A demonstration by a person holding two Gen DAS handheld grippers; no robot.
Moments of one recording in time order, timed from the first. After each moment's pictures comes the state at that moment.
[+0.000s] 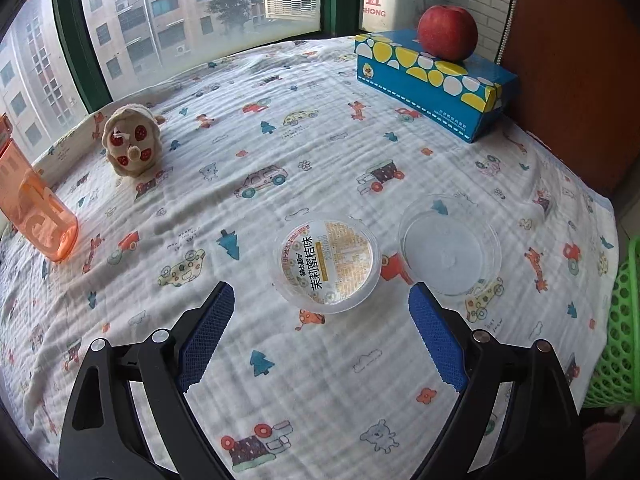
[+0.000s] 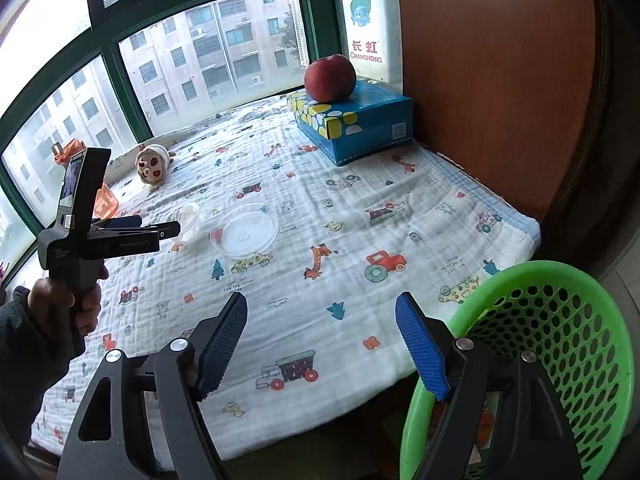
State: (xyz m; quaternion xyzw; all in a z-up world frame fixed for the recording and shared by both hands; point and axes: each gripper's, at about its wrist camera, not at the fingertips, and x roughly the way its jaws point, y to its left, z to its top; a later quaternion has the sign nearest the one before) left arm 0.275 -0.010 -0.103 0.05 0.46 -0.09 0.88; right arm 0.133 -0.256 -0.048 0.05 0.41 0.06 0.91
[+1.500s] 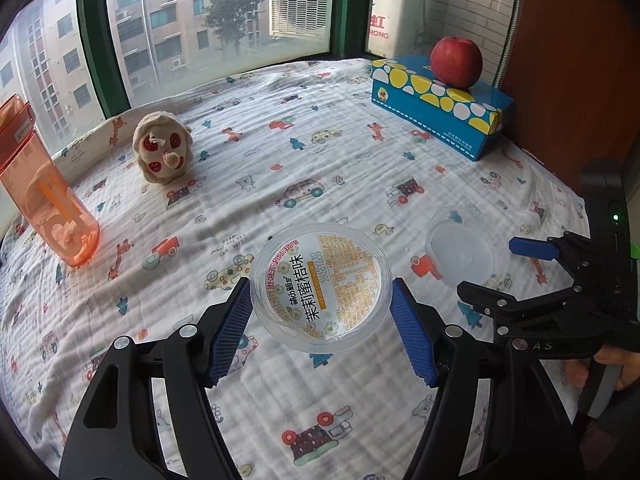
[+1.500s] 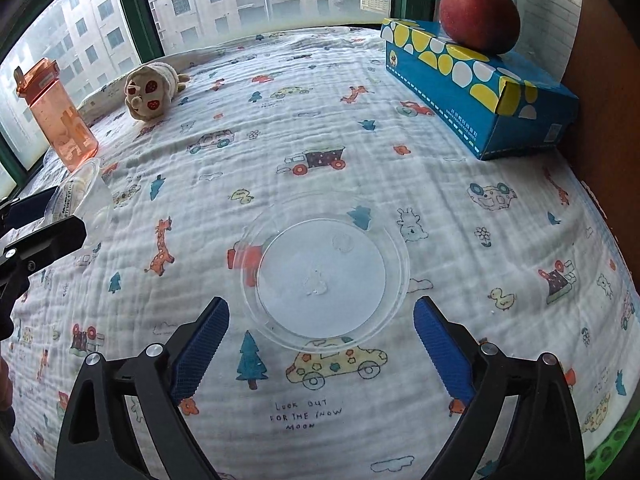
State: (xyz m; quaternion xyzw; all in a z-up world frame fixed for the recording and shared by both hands) left arm 0.261 0.042 -0.085 0.03 0.43 -0.11 0.90; right arm 0.284 -0.131 -0.138 -0.03 0.49 0.12 0.86
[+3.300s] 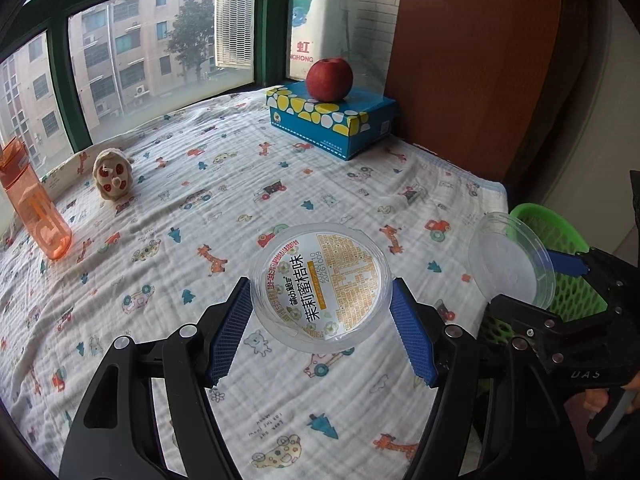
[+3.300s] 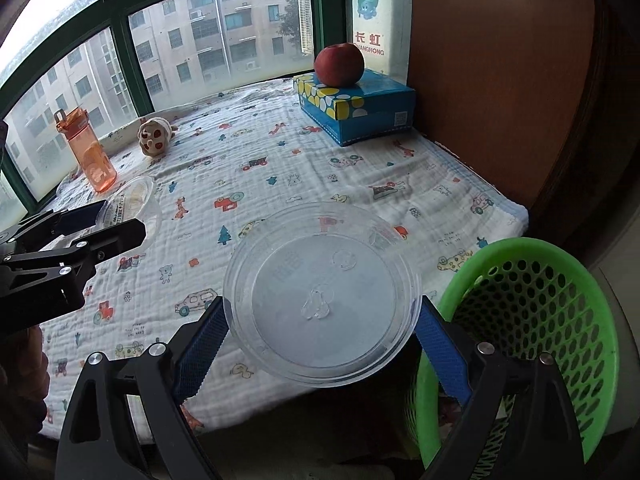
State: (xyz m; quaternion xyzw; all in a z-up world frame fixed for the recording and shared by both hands) left arm 0.136 -0.057 -0.032 0.04 0.39 -0.19 0.90; right arm 0.092 -0.238 -0.047 0.02 0.43 0.04 0.90
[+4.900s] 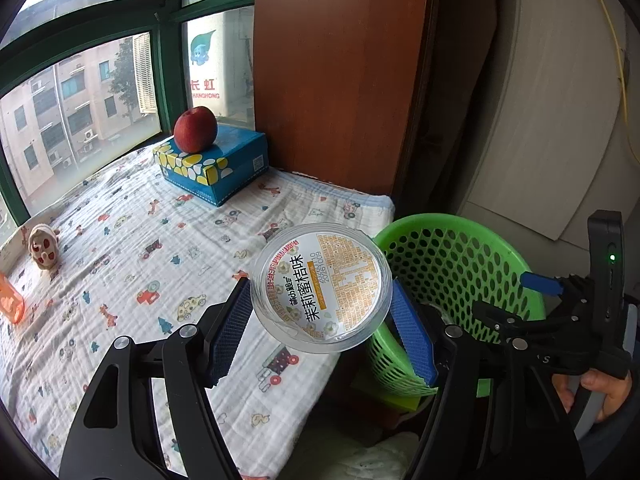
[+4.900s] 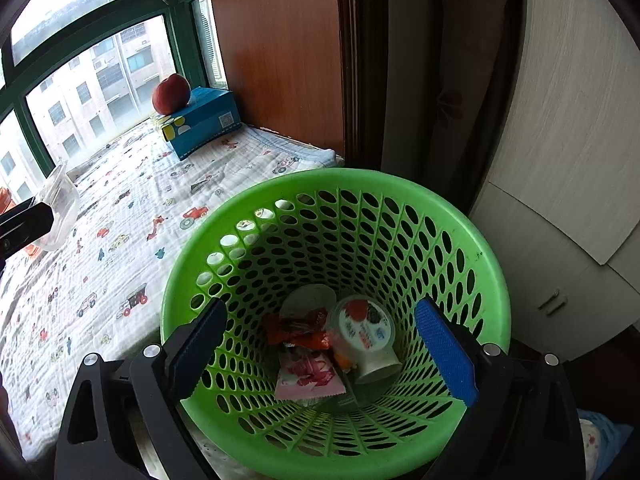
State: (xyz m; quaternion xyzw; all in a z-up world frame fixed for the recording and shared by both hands) left arm 0.086 -0.202 0.007 0.08 0.34 -0.29 0.89; right arm 0.005 -0.401 -0.056 0.10 0.41 -0.12 0.90
